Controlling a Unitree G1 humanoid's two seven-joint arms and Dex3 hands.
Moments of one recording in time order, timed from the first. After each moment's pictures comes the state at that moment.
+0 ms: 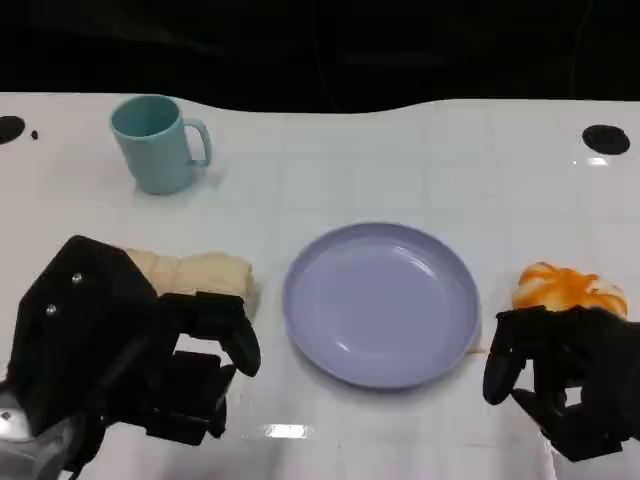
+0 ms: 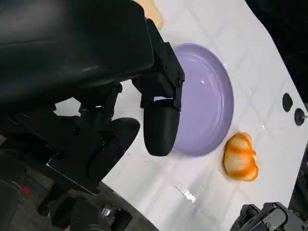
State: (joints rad) left arm -0.06 0.40 -0.10 -0.47 -0.22 0.76 -0.41; right arm 0.07 -0.44 0.13 -0.56 -0.14 0.51 0.44
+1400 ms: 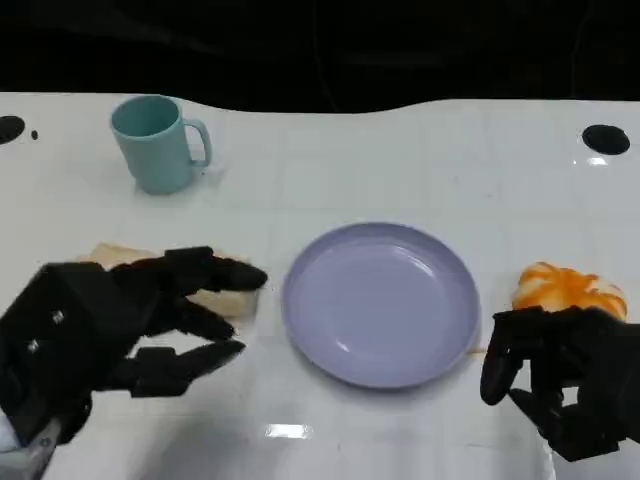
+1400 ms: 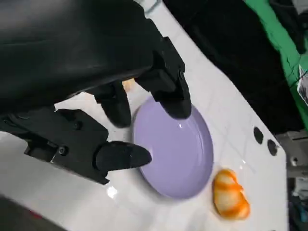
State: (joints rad) left arm -0.03 0.40 -0.07 -0.36 -0.01 0.36 -0.35; right arm 0.07 -0.43 0.14 -0.54 -0.15 0.50 0.44
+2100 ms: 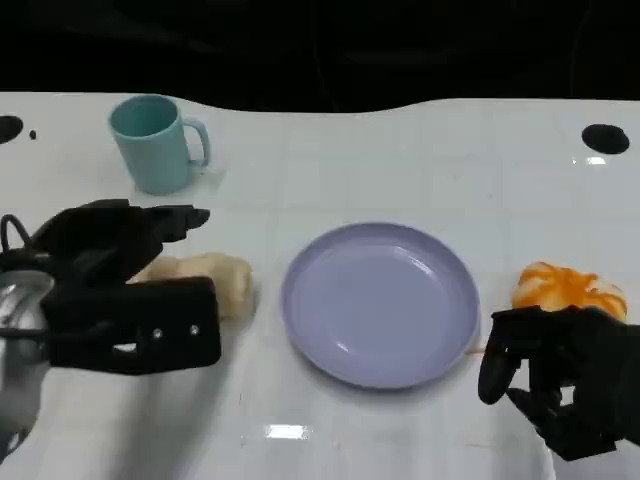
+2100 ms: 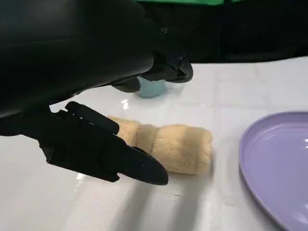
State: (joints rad) left arm -0.37 0.57 -0.34 0.01 0.63 0.19 -0.38; right arm 0.06 -0.43 0.15 -0.54 -0.15 0.50 0.42
